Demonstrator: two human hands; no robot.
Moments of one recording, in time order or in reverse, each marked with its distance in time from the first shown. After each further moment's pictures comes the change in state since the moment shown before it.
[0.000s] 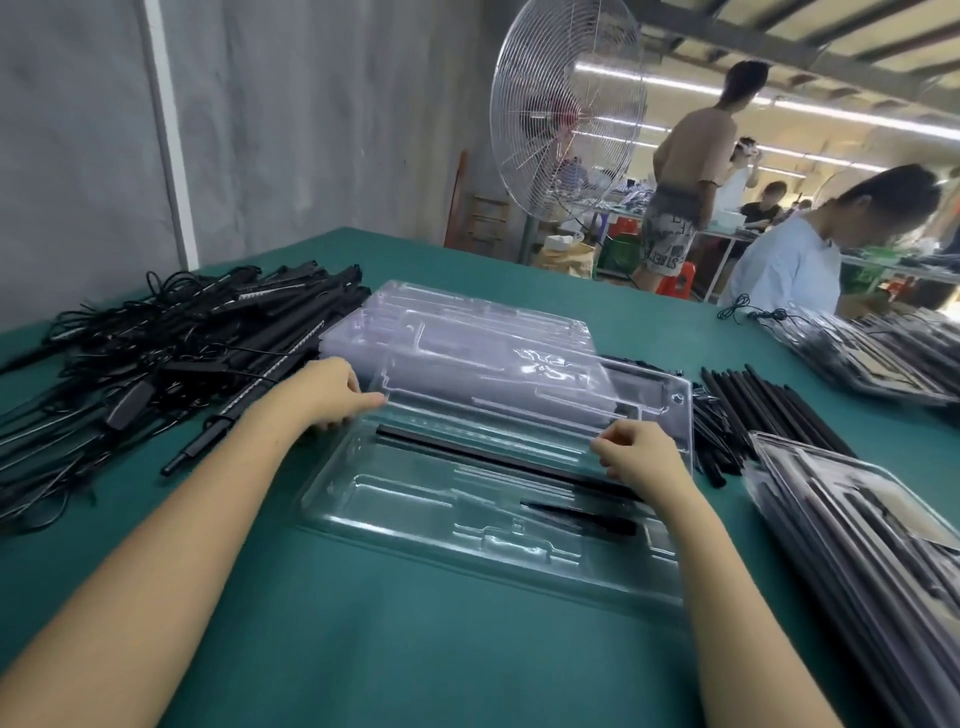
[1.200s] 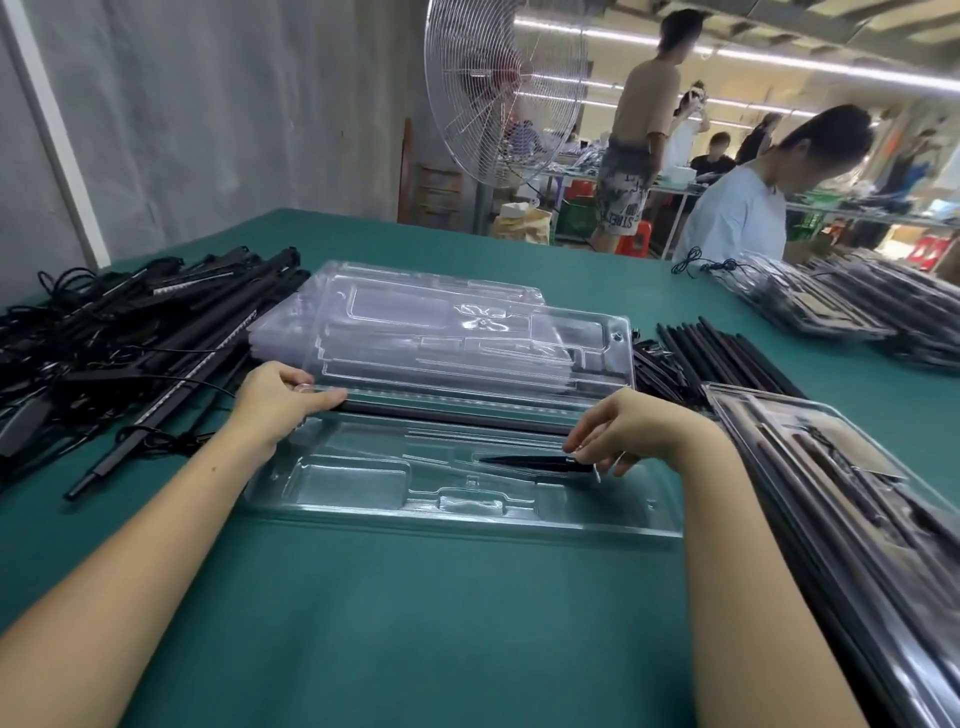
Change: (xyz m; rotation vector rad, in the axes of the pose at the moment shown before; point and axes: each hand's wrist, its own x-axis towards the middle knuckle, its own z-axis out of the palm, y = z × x) left_hand 0.020 -0.011 0.053 -0.673 0.262 -0.044; right_hand -0.003 -0.006 -0.051 -0.125 -0.503 0.128
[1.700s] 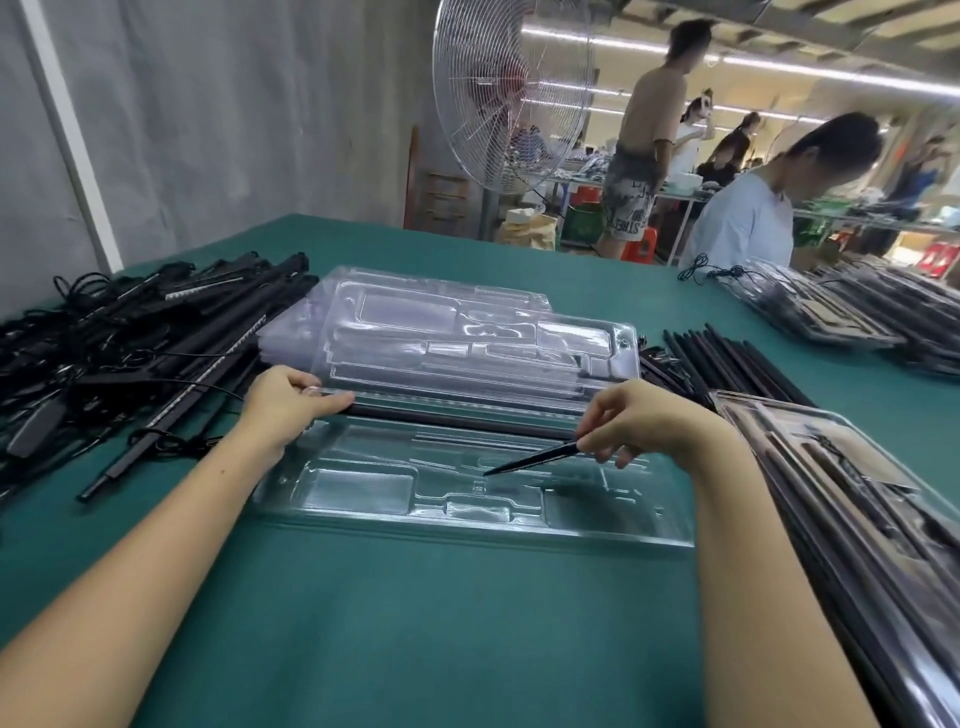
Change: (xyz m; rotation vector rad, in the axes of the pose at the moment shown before) left_hand -0.001 0.003 -0.001 -0.035 0.004 -0.007; right_hand -0.008 -0.011 -0.002 0.101 0.082 -0.062
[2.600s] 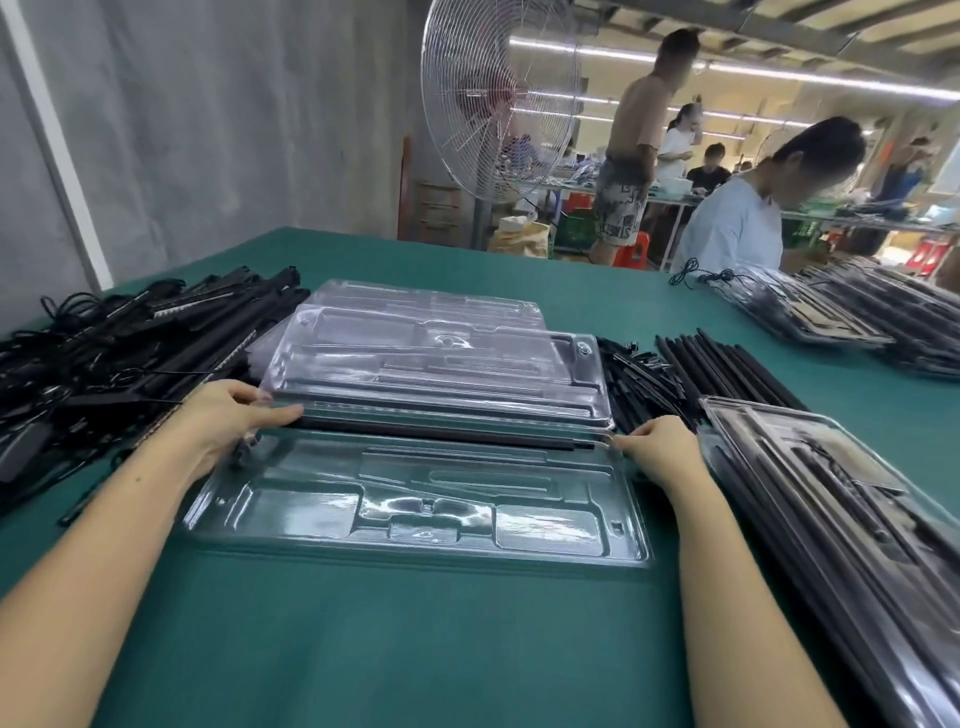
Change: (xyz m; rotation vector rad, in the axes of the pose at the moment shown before) left_hand 0.005 0.008 -0.044 -0.021 -0.121 -0.119; right_hand 0.030 0.061 0.008 0.060 0.534 0.234
